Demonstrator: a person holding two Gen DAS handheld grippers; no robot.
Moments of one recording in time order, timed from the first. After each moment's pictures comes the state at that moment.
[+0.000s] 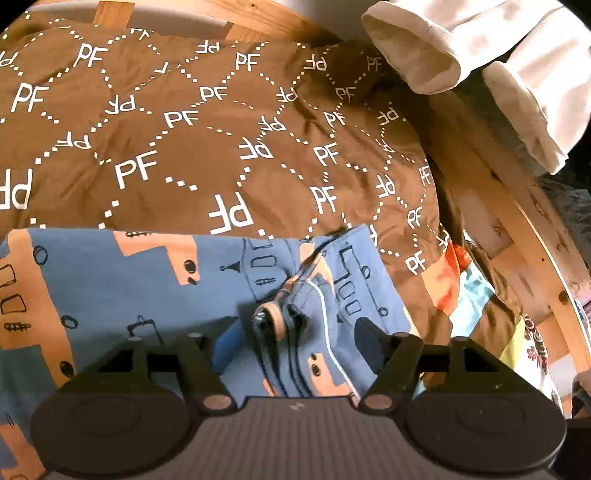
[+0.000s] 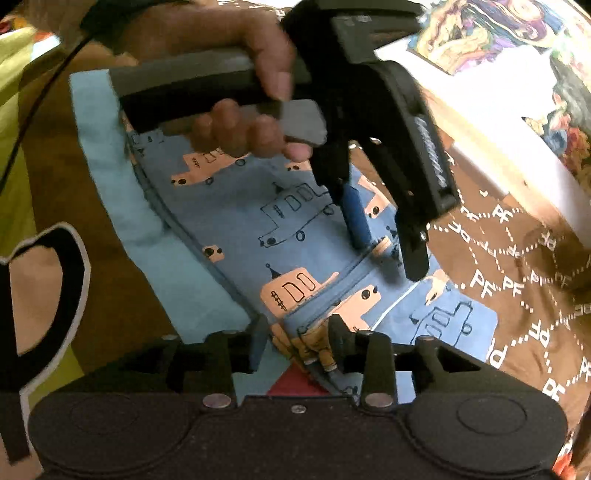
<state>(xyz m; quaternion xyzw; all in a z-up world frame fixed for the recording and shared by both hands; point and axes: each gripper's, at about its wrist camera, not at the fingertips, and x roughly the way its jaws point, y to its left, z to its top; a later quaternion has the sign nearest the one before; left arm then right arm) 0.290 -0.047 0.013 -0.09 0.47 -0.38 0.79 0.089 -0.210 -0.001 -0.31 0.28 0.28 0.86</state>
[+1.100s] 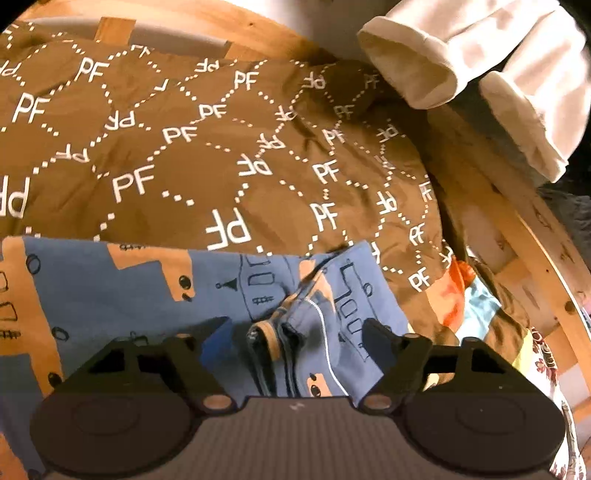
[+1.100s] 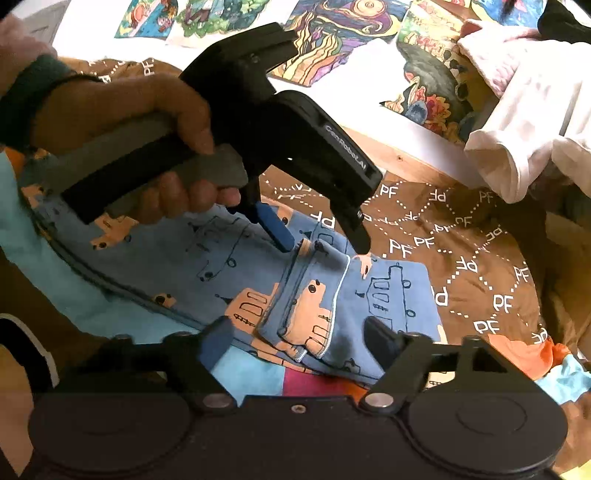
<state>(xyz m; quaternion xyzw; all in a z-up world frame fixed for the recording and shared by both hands) 0.285 -0.053 0.010 -0.10 0.43 -0.36 0.82 0.053 -0.199 -0.024 -0.19 0.20 0.08 0.96</state>
